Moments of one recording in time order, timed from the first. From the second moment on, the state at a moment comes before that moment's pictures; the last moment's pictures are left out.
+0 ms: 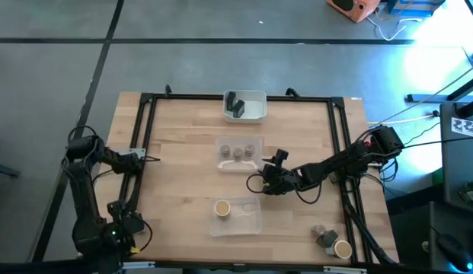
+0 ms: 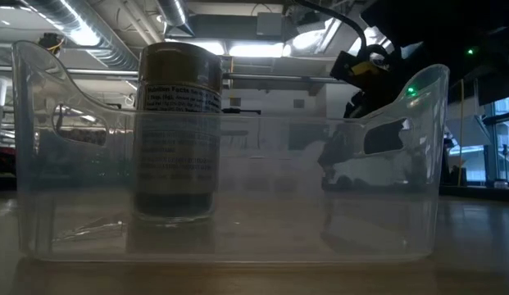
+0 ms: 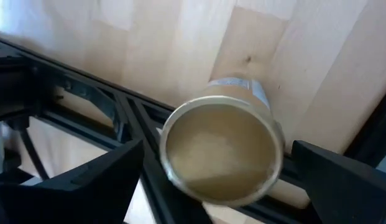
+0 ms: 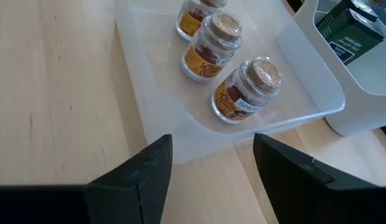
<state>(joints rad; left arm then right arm) -1.30 1.68 1.30 -1.38 -0.06 -1.62 0.32 1.65 0.73 0.04 0.74 0.23</state>
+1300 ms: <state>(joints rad) -0.98 1.64 1.39 -1.43 -0.08 -1.32 0.32 1.65 0.73 0.04 0.74 0.21</state>
